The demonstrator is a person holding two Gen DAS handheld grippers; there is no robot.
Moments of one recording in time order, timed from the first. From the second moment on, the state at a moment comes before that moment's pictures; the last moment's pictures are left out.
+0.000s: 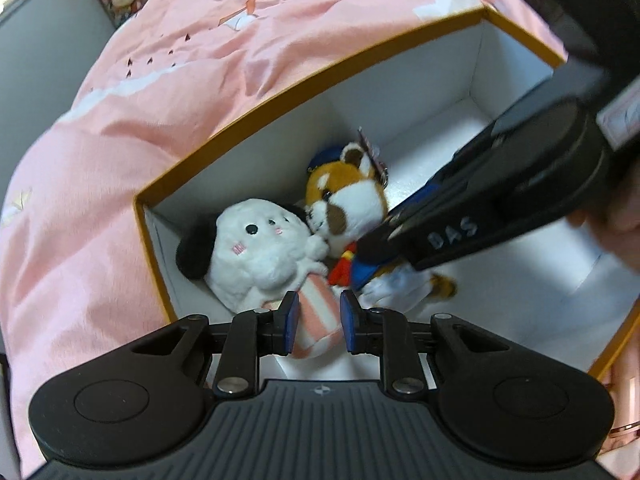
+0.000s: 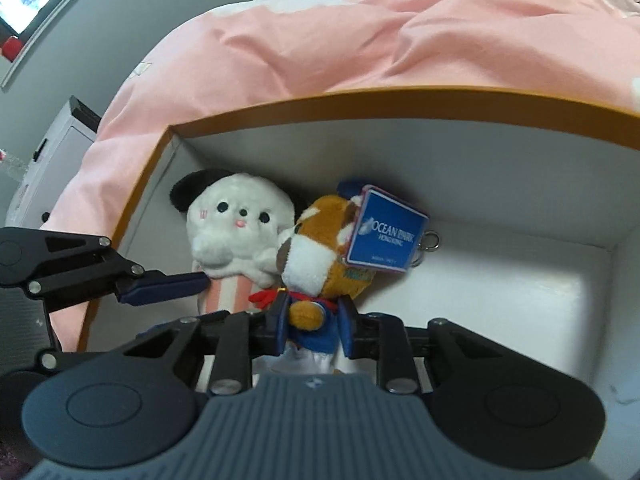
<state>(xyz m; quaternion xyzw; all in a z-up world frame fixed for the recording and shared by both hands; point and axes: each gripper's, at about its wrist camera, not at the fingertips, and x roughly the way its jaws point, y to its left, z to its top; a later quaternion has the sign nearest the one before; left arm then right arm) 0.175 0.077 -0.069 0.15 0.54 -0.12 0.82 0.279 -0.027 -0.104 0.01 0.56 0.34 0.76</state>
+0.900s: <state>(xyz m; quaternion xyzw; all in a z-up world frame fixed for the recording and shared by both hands) 0.146 0.096 -0.035 0.08 0.50 -0.09 0.86 0.238 -0.028 -0.066 -0.05 0.49 0.30 0.82</state>
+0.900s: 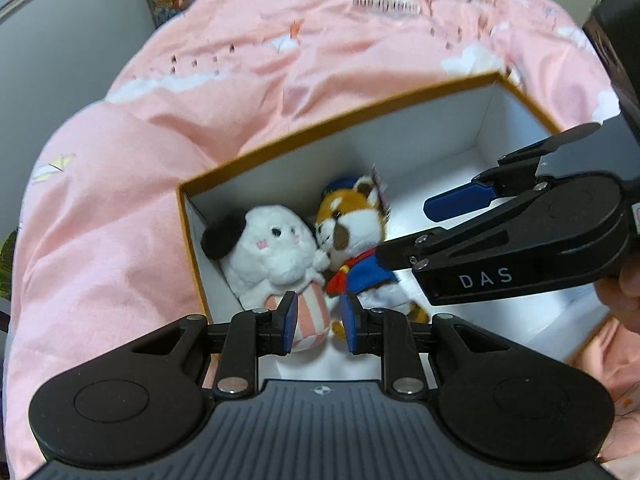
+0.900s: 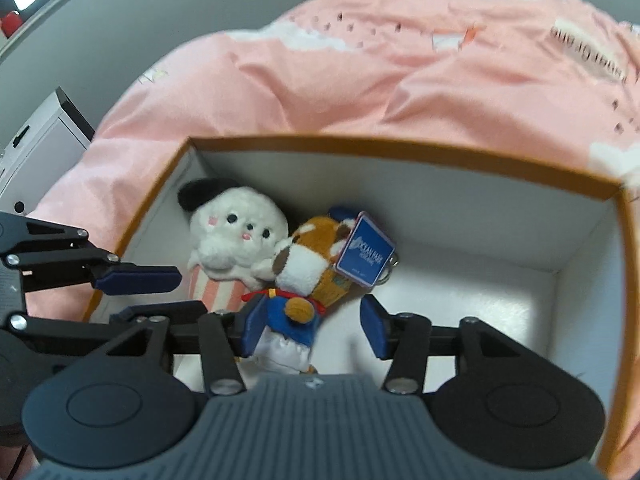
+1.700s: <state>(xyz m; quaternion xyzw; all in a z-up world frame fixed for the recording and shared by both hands) 0.036 0.065 0.017 0.10 0.50 -0.09 0.86 0.062 -0.106 -0.018 0.04 0.35 0.31 0.89</state>
